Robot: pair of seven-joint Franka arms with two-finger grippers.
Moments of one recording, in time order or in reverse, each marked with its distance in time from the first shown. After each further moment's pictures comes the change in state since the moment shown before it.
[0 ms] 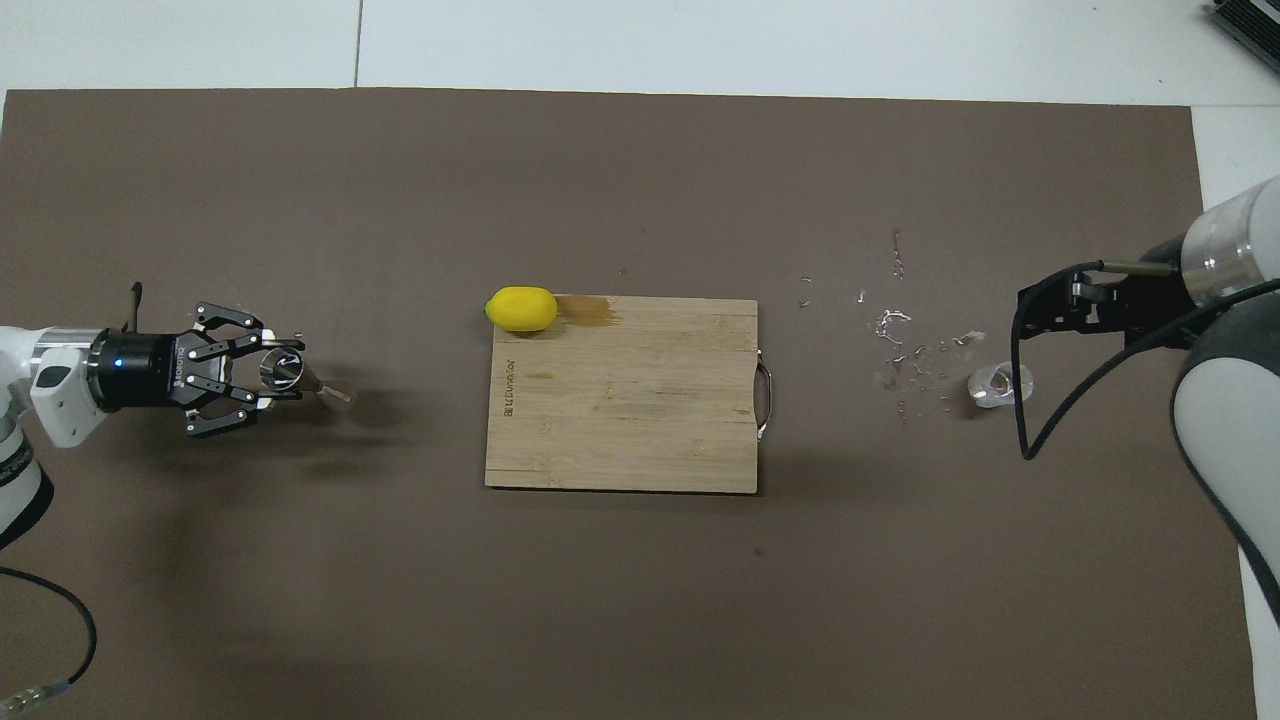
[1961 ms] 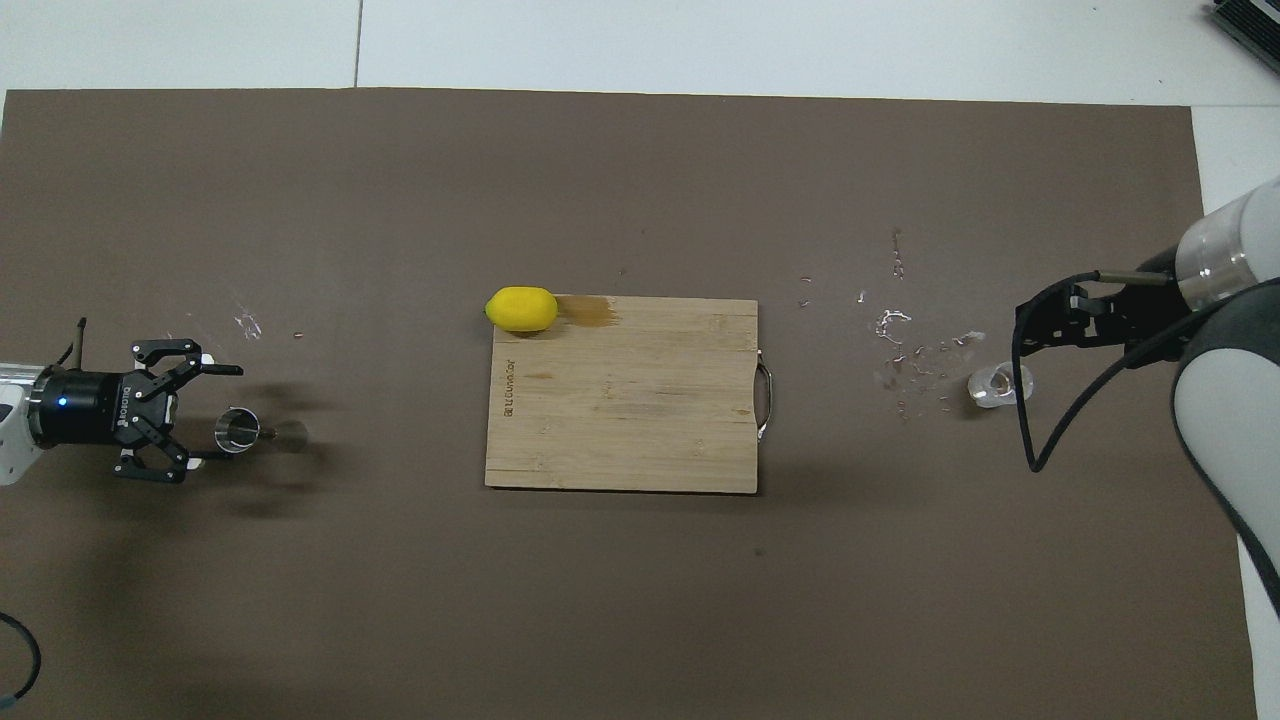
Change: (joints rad) left arm 0.137 0.000 0.007 -0.005 0.229 -0.016 0.063; right arm -0.001 0.011 -0.002 0.012 0.004 -0.063 -0.018
